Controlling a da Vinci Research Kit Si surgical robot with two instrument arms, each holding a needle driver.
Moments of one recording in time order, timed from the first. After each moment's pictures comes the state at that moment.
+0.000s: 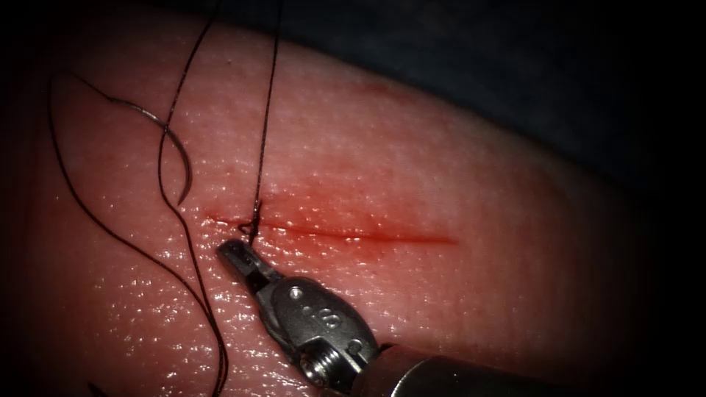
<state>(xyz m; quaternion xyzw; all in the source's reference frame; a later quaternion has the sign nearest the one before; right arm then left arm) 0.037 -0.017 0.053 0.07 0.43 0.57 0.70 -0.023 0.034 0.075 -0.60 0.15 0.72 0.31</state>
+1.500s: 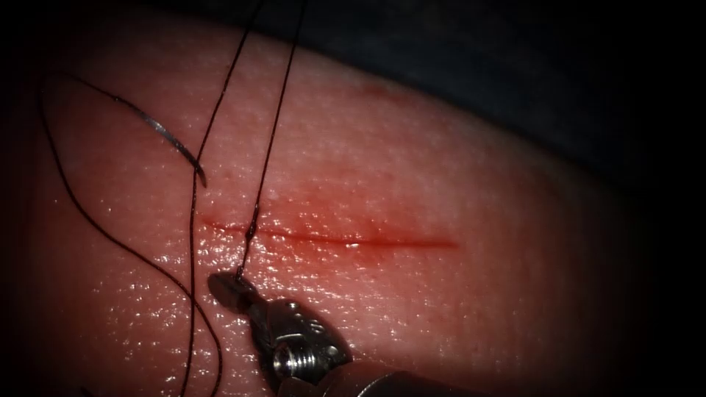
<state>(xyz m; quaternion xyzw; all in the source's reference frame) 0.038 -0.023 0.052 0.30 0.34 0.70 0.55 -0.025 0.041 0.079 -0.58 0.17 0.72 0.32</state>
